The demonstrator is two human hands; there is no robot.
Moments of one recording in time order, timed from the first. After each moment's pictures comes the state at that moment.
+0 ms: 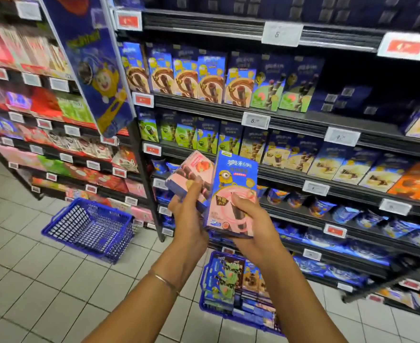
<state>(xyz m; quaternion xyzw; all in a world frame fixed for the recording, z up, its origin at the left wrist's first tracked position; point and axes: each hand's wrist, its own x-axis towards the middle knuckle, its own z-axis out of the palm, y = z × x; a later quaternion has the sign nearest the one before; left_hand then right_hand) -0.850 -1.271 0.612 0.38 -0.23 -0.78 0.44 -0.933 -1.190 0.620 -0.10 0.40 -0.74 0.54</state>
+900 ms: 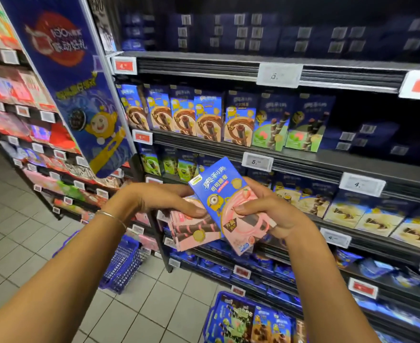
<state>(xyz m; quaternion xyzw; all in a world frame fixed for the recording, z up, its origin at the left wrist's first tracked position) -0.882 -1.434 0.709 0.28 -0.78 -0.55 -0.08 -1.102 -1.283 0.671 -0.39 0.43 -0.55 0.60</state>
